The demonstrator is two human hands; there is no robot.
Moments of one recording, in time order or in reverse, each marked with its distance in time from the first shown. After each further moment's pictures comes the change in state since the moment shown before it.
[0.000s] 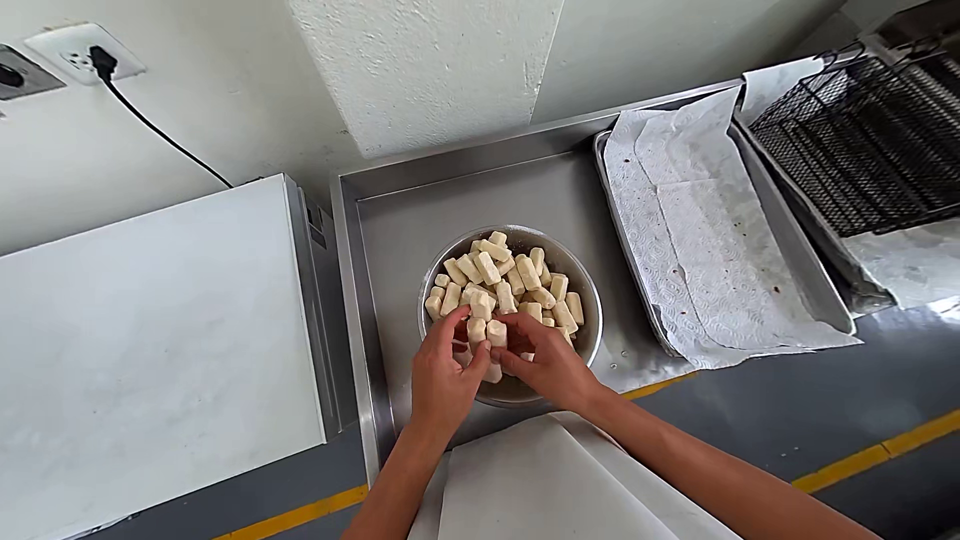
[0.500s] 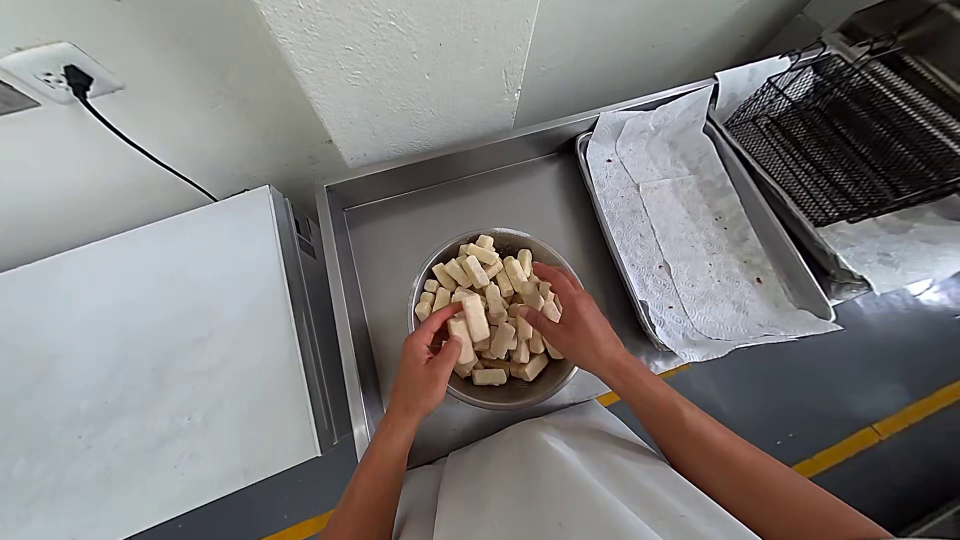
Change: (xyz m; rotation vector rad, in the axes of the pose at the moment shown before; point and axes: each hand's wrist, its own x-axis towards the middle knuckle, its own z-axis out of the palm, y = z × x) left_hand 0.024 -0.002 -0.018 -0.328 -0.256 -0.158; right_hand 0.012 0.009 -0.057 -0.310 0.226 -0.019
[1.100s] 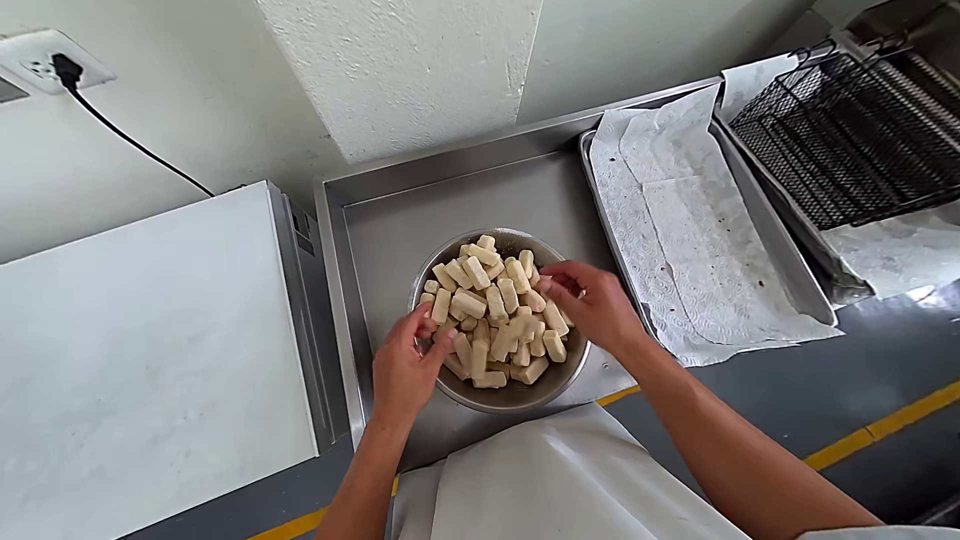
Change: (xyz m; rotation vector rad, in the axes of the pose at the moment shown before) left_hand 0.004 -0.019 -0.016 0.476 0.226 0.011; right_hand 0.025 0.016 -0.027 -0.122 0.076 -0.079
